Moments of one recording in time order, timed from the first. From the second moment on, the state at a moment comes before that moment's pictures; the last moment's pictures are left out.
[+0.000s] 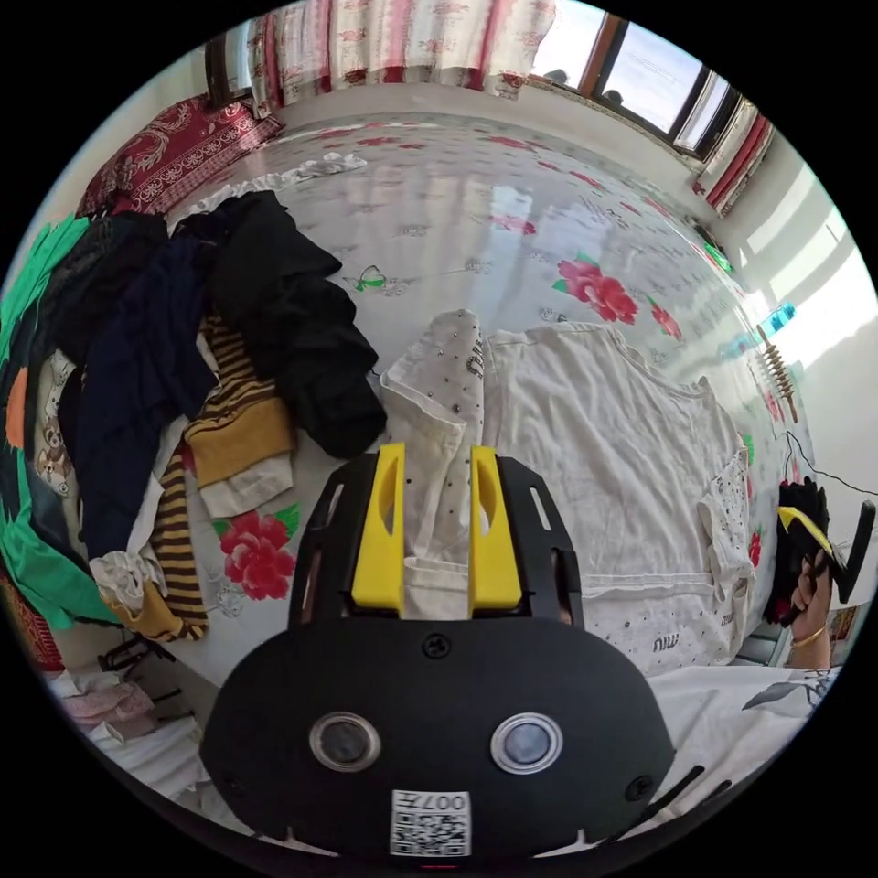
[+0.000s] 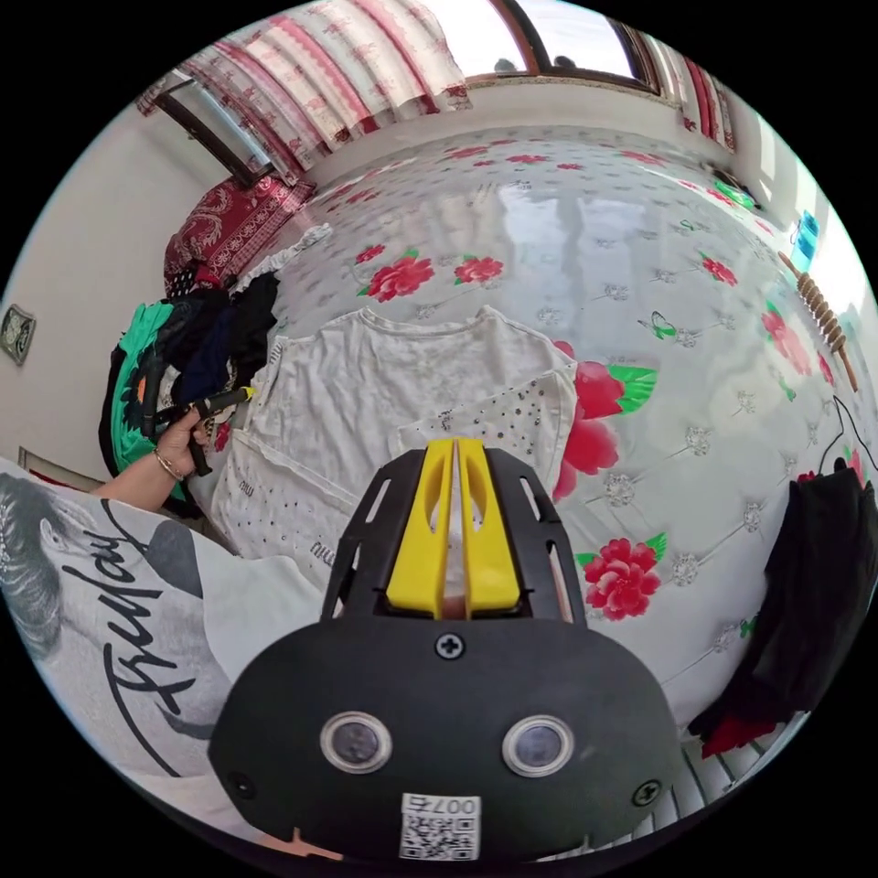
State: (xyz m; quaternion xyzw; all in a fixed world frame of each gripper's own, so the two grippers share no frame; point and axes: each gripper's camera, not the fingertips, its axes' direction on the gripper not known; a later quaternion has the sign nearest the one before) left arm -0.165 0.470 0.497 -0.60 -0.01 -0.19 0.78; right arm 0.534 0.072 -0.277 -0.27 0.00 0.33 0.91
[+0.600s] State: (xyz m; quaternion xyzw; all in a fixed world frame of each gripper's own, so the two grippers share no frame) left arm -0.310 0.545 0.355 -0.47 0.04 -0.51 0.72; right arm 0.411 0.002 -0.193 -0.32 -0.02 0.25 0.91
